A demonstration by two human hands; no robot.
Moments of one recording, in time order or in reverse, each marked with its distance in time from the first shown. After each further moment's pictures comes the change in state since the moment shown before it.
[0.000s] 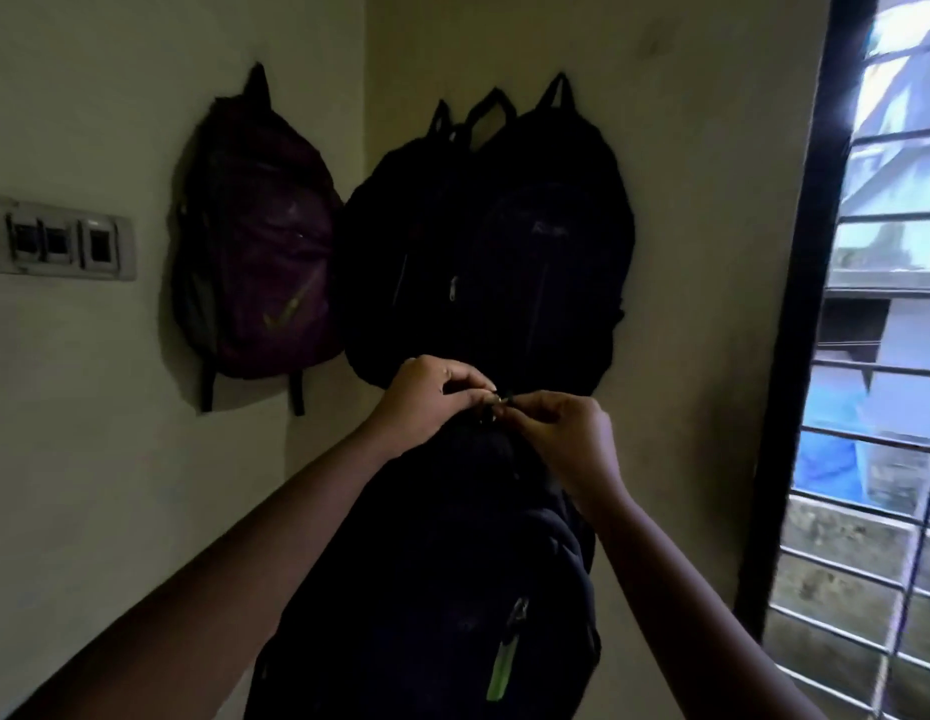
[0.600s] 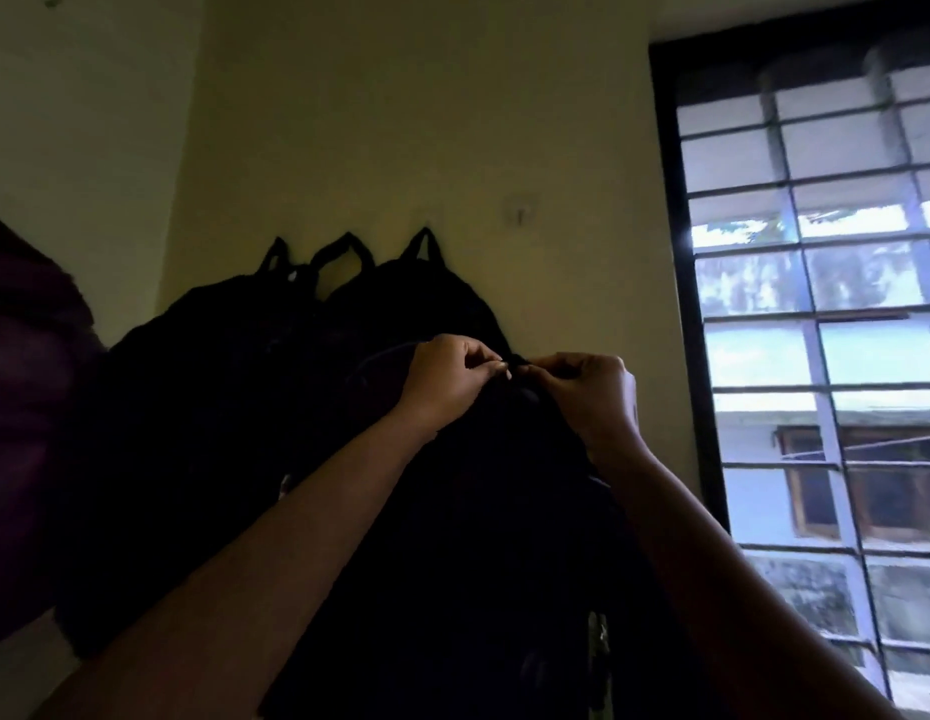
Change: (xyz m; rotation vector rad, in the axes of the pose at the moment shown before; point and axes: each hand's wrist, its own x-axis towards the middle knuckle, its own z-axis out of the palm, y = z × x) left_hand 0.302 0.027 0.048 -0.179 0.156 0.279; right_hand 0.265 -0.004 -0.103 -0.278 0.597 -0.151
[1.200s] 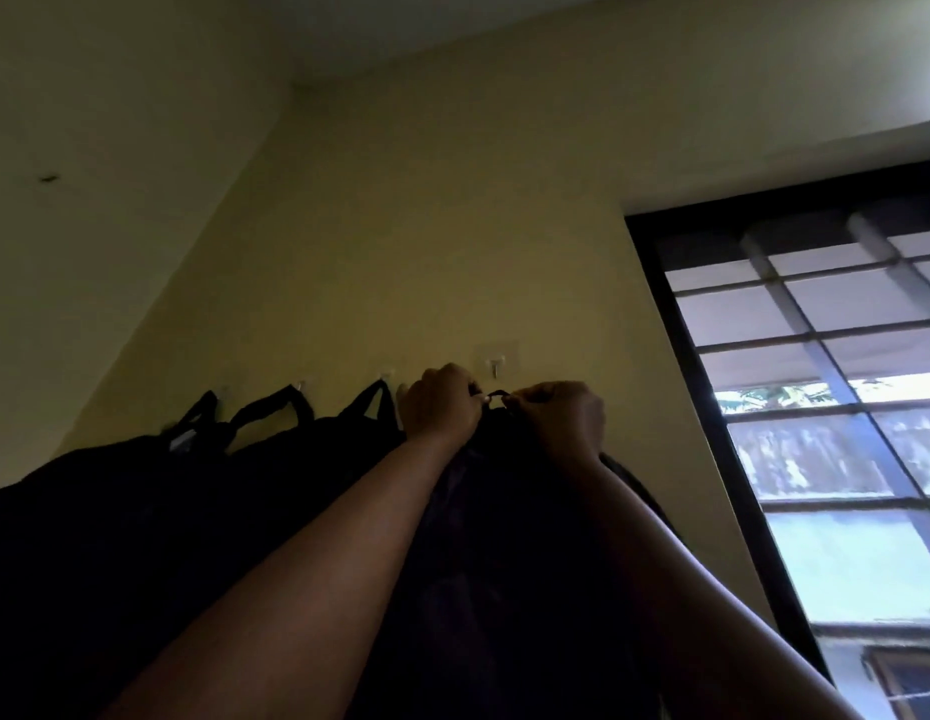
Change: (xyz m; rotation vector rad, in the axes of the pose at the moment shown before) left_hand 0.229 -0.006 0.059 0.408 0.382 0.054; right_hand 0.232 0.015 0.046 -0.050 0.178 -0.193
